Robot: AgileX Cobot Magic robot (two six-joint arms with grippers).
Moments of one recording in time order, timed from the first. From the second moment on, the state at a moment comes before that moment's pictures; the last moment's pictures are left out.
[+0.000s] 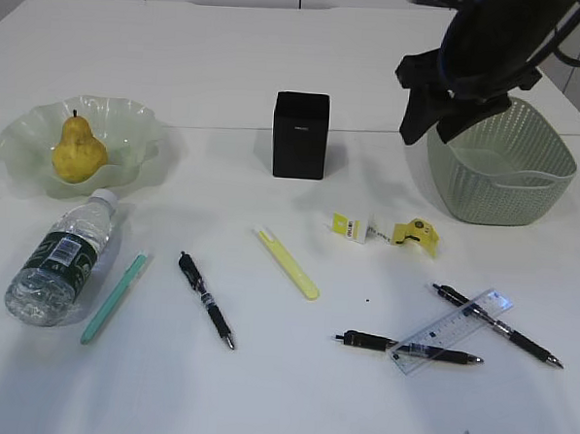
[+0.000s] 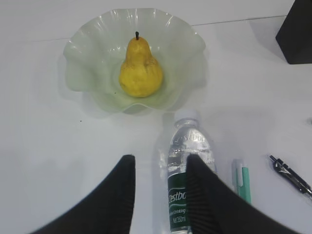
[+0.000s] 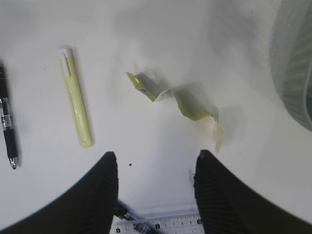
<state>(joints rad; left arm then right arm) -0.05 1.17 -0.68 -0.21 0.19 0.18 0.16 1.96 -1.82 0.24 1.23 -0.19</state>
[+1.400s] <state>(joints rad) -0.05 1.17 -0.68 -0.19 0.19 0.18 0.21 2.29 -1.93 0.13 1.21 -0.46</state>
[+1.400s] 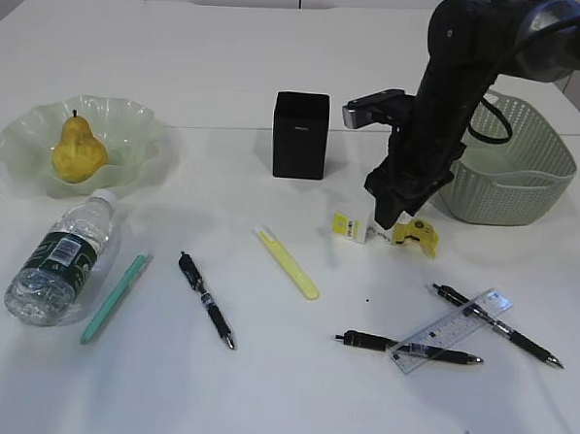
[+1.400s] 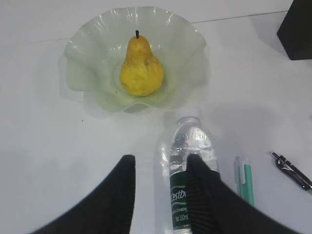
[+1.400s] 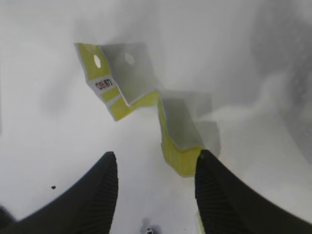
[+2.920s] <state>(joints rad) -0.05 1.17 -0.68 -0.15 0.19 0.18 0.21 2.36 -1.93 0.06 1.15 -0.49</state>
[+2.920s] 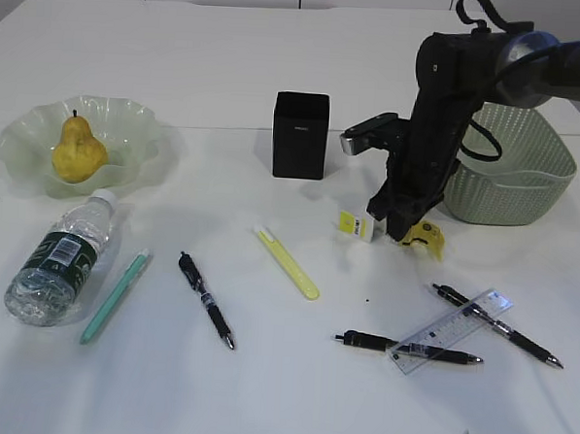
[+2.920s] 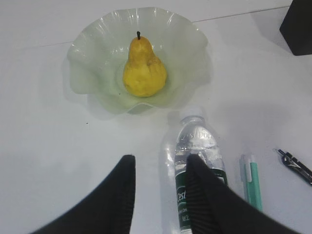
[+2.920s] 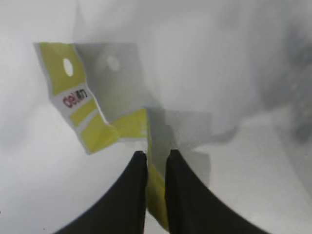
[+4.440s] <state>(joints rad) -0.05 1.17 -0.68 -0.15 0.19 0.18 0.21 2.35 -2.26 0.08 1.23 -0.19</state>
